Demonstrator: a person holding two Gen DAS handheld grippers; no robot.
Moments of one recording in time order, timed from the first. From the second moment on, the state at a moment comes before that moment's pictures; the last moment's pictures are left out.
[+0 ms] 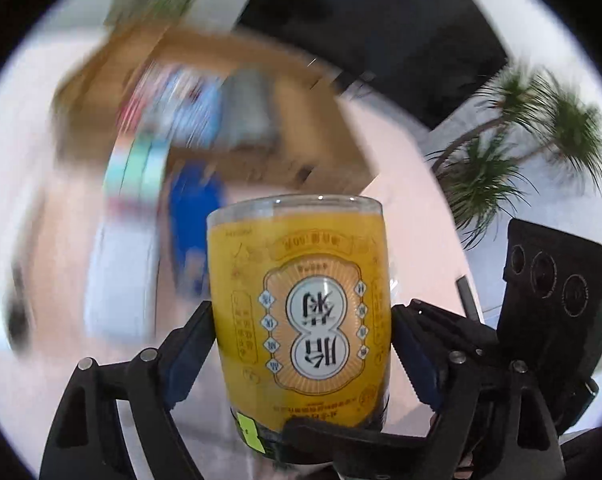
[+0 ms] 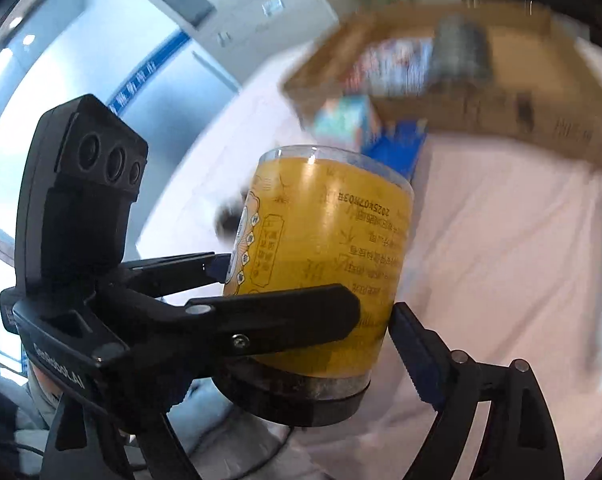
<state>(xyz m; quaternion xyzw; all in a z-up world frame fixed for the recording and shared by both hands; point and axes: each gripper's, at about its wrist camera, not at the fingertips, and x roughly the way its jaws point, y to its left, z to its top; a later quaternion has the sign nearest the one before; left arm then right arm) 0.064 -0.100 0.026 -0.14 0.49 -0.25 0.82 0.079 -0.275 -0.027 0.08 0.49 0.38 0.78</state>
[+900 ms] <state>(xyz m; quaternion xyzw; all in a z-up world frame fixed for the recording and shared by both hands) 0.303 -0.197 -0.024 -0.14 0.57 -0.30 0.75 0.336 -0.370 -0.066 0.13 0.54 0.29 0.78</state>
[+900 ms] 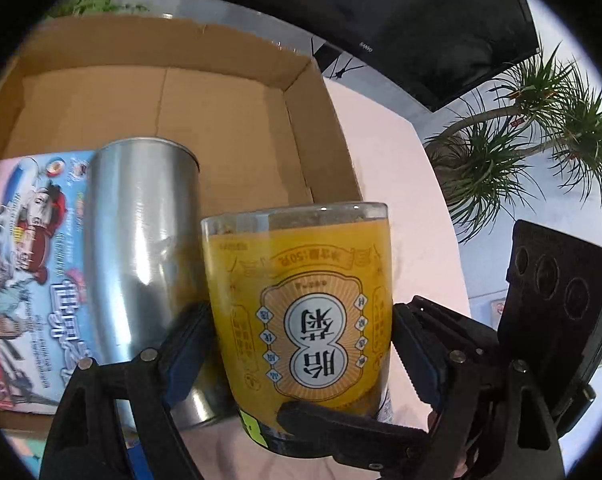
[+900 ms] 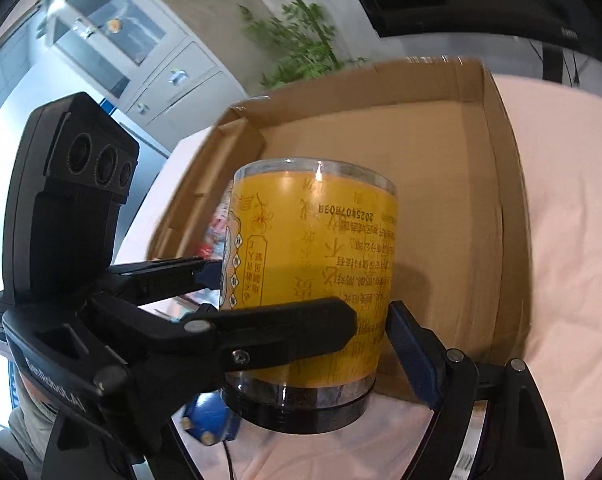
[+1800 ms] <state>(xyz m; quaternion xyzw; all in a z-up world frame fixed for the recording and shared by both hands) 0.110 -0.125 0.047 0.10 0.41 -0.24 0.88 0.126 -0.466 -0.119 0.07 0.55 0.11 0.83</state>
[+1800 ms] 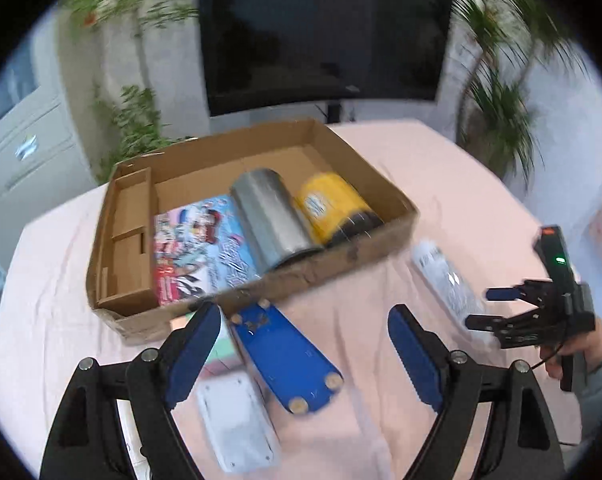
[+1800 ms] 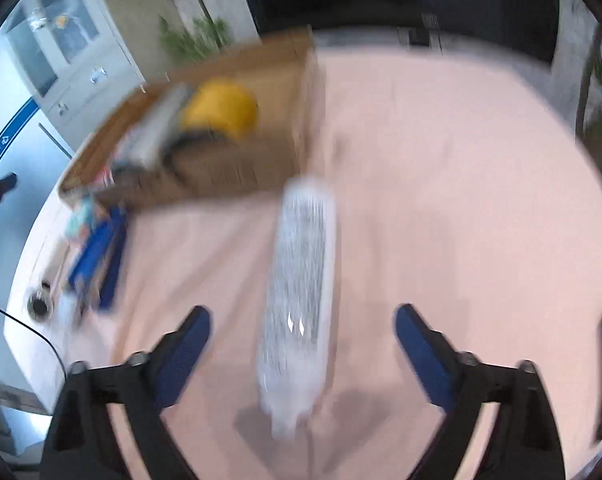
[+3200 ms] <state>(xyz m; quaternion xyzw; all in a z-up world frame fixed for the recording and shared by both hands) 0.046 -0.213 -0.050 0.10 0.56 -0.35 0.74 0.073 -0.423 -0.090 0.26 0.51 0.19 0.80</state>
